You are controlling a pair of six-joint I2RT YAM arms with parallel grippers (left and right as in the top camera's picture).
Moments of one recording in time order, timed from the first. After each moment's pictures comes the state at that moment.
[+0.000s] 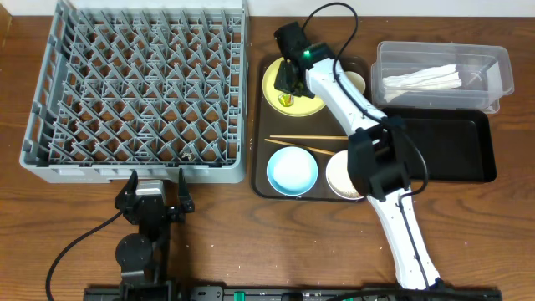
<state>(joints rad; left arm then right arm) 0.08 0.01 0.02 -0.11 0.02 0.04 0.45 2.58 2.33 -0.96 0.02 0.74</state>
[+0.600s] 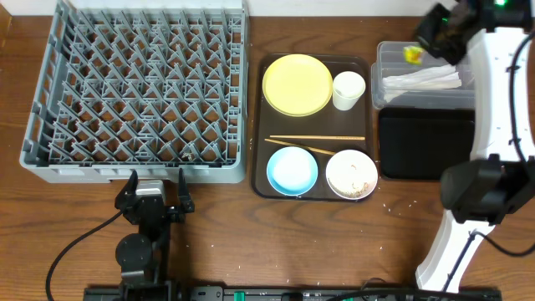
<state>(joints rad) 0.08 0.01 0.02 -0.11 0.02 0.04 -0.08 2.16 2.32 -1.29 -0.05 0.70</state>
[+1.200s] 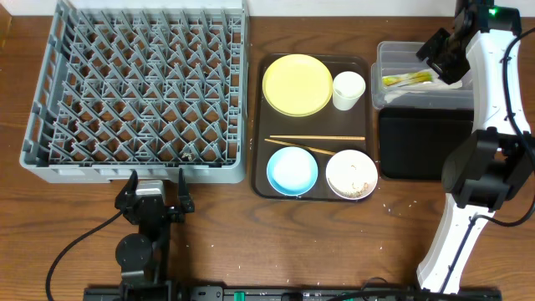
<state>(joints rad) 0.08 0.01 0.02 -0.11 0.02 0.04 -0.13 2.28 2.25 -1.22 -0.02 0.66</state>
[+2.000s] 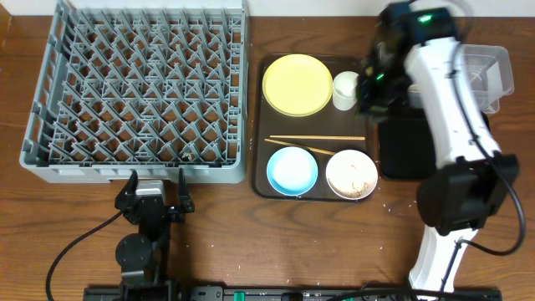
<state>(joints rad) 0.08 0.01 0.02 -0.11 0.02 0.04 0.21 2.09 2.06 -1.64 -0.23 0.25</state>
